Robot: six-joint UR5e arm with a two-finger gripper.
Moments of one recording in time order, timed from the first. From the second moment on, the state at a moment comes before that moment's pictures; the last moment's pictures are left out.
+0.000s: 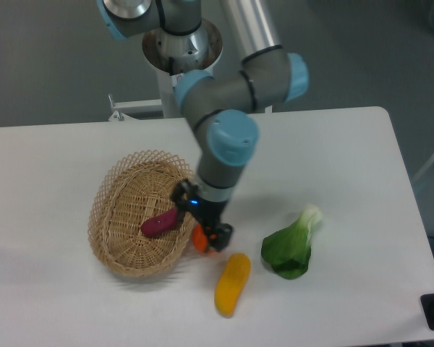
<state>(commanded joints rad) 2.28 -1.91 -1.80 -0.98 1.28 1.26</state>
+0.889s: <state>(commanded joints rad) 2.23 -1.97 -1.87 -0.87 1.29 1.26</state>
